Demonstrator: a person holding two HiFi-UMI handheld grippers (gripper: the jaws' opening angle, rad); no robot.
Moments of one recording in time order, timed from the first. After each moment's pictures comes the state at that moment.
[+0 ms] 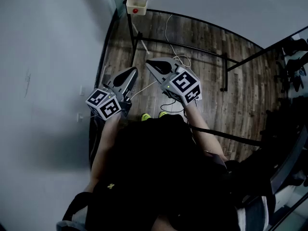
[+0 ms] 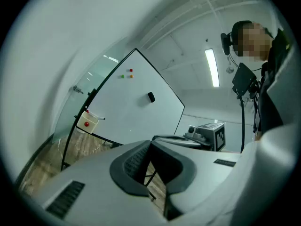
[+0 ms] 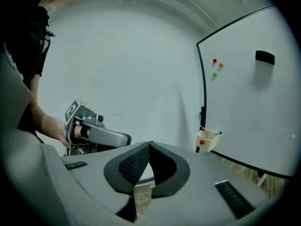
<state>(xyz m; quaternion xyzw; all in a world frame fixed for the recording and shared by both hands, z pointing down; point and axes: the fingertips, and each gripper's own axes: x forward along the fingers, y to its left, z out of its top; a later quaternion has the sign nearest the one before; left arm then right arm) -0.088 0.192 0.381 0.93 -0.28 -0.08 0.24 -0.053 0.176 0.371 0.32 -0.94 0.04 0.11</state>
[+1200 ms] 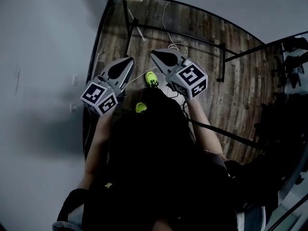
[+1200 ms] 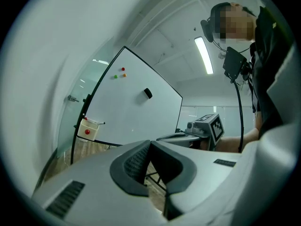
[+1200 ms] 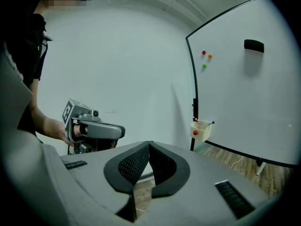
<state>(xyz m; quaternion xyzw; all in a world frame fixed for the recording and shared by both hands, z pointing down) -0.079 0.180 0.388 0.94 -0.29 -0.03 0.17 -0.021 0.160 0.393 0.34 -0.93 0.08 0.12</state>
